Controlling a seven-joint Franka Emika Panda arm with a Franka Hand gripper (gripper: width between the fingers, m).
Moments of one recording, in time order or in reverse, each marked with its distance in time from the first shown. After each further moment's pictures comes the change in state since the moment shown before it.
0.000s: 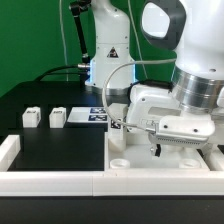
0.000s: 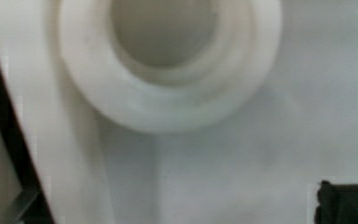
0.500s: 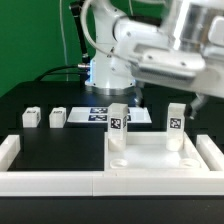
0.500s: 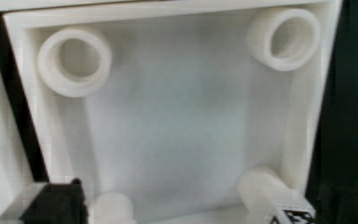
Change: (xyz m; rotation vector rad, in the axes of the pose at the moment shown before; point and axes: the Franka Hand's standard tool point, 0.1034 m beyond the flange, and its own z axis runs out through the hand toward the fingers) arm -0.010 -0.059 -0.099 0.057 -0.119 0.065
